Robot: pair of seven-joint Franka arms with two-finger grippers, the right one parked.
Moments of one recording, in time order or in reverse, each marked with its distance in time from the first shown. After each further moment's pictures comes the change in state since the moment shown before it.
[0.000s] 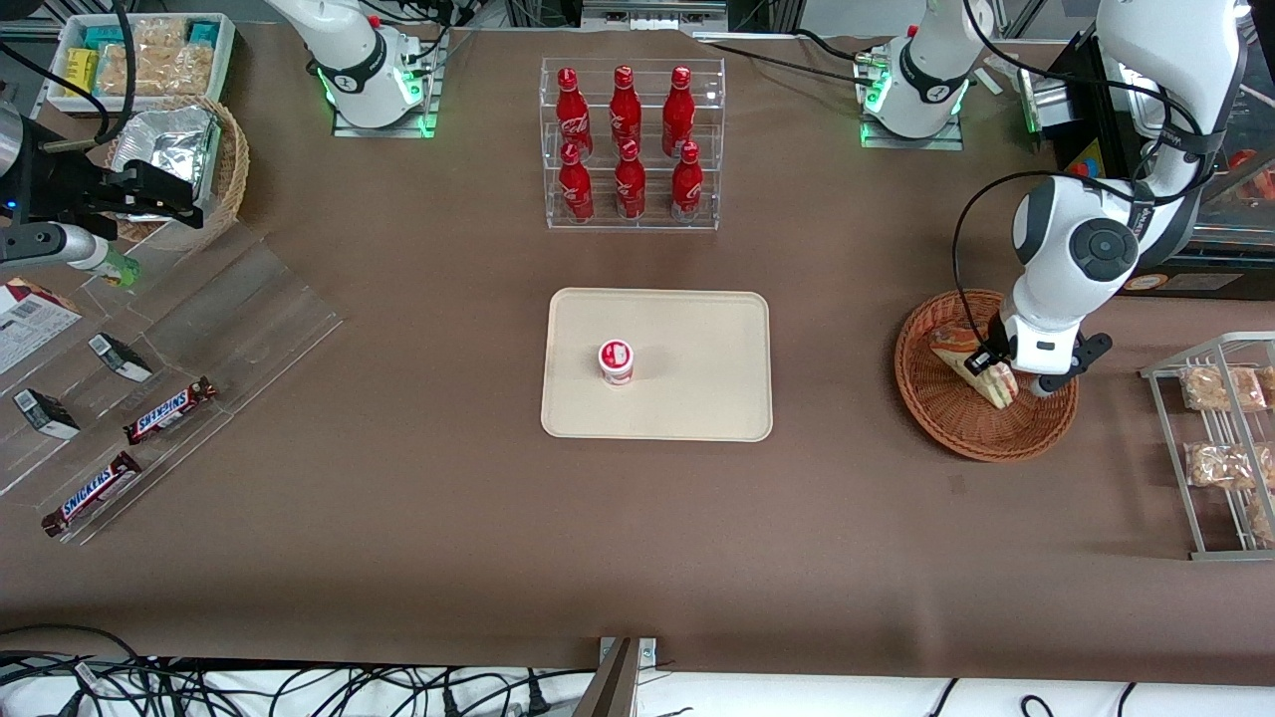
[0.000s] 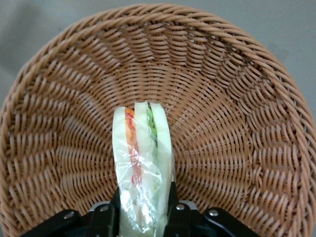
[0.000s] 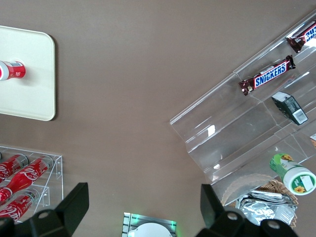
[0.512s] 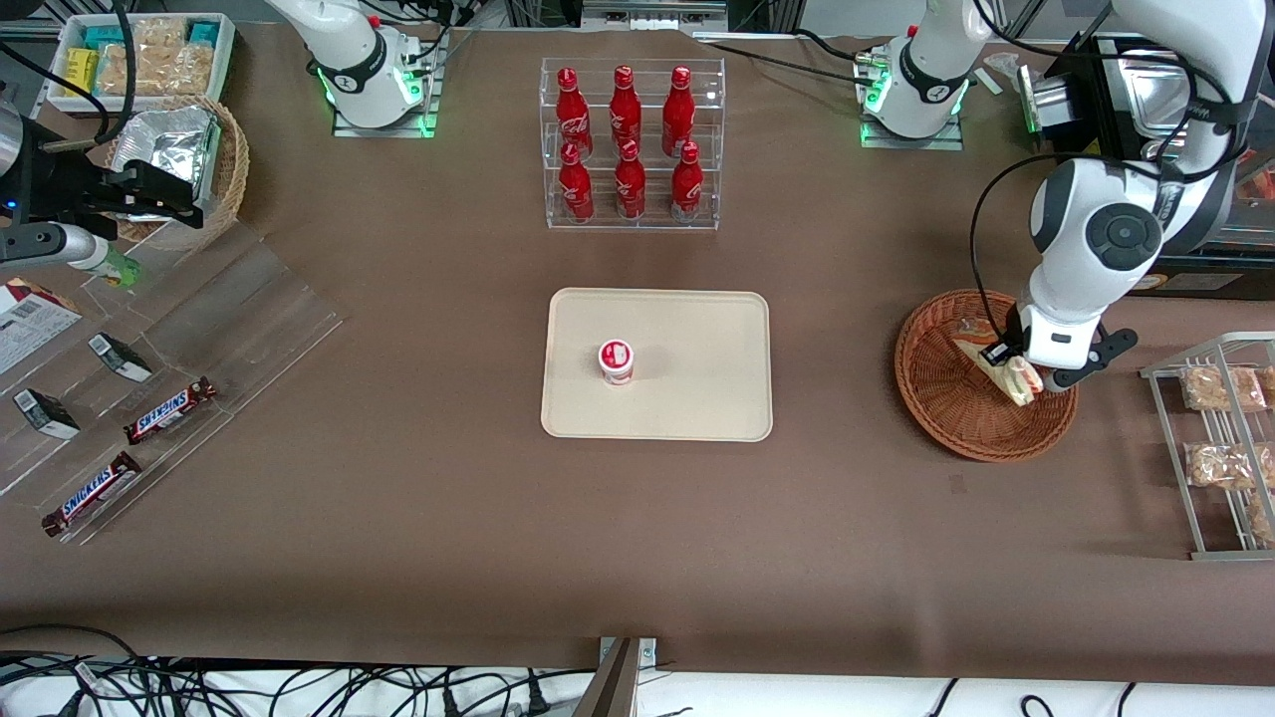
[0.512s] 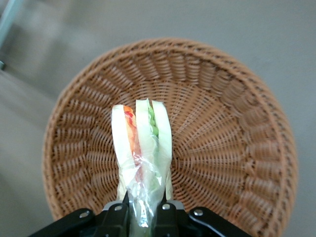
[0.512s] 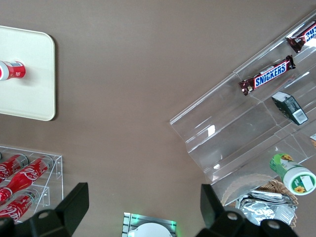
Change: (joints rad) arm 0.005 -0.099 -0.030 0.061 0.006 -0.186 0.058
